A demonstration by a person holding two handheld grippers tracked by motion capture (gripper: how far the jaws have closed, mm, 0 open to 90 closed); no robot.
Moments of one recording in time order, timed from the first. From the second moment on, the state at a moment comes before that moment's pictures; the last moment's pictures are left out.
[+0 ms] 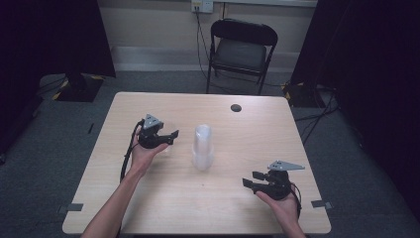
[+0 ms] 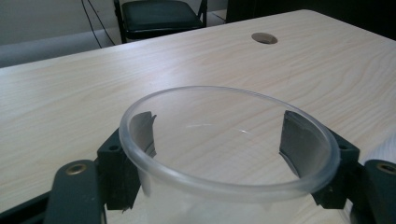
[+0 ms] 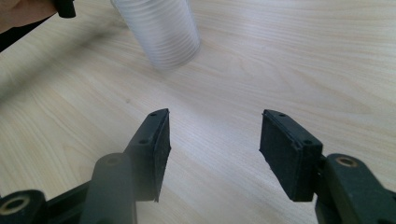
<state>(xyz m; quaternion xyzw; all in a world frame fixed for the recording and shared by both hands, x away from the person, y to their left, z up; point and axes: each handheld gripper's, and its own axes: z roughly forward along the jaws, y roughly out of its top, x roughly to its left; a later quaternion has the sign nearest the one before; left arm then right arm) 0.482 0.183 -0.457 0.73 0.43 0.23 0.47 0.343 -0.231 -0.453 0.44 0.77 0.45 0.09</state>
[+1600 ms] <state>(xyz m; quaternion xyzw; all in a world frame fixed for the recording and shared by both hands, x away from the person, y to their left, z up) 0.470 0.185 -0.468 0.77 0.44 0.19 0.42 0.340 -0.232 -0.454 0.44 0.77 0.45 0.09</state>
